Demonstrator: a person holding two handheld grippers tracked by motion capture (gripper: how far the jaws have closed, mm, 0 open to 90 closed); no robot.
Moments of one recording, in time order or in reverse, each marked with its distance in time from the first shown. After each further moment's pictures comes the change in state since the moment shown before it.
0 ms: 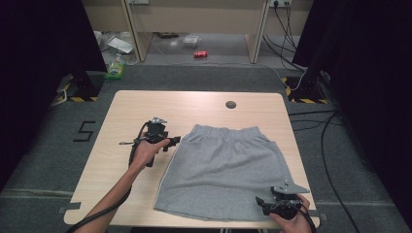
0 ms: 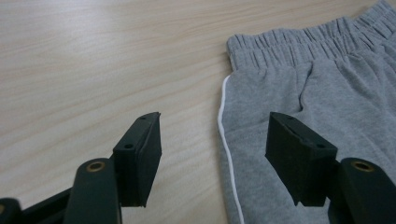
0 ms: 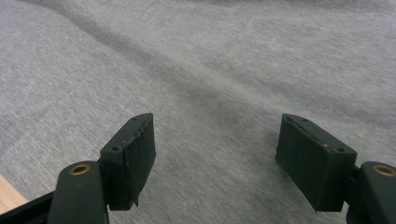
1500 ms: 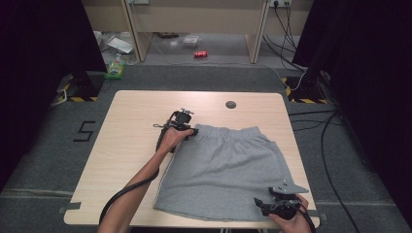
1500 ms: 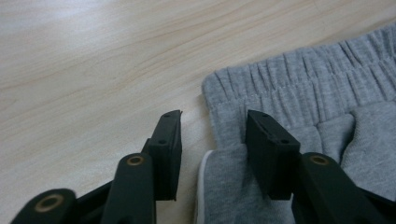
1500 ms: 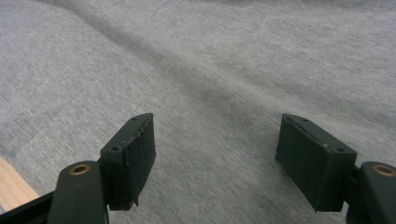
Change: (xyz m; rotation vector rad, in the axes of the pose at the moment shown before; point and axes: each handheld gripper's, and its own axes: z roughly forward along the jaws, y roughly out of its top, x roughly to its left) left arm -0.029 0.043 0.090 0.138 0.029 0.091; right arm 0.001 0.000 0.002 0.002 0.036 -0.004
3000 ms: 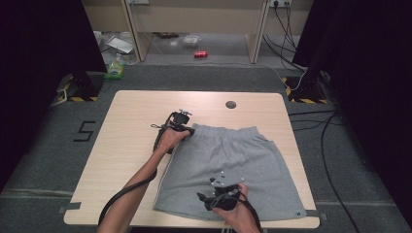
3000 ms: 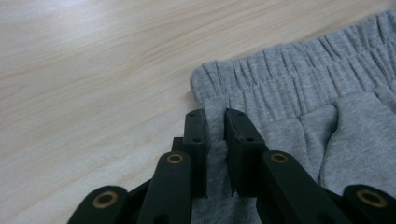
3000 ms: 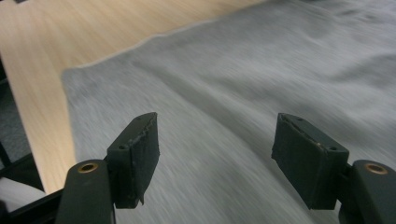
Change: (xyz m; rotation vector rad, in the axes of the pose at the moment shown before) left arm 0.007 -0.008 -0.006 -0.002 -0.015 -0.016; right arm 0.131 0.084 0.076 -0.091 0.228 -0.223
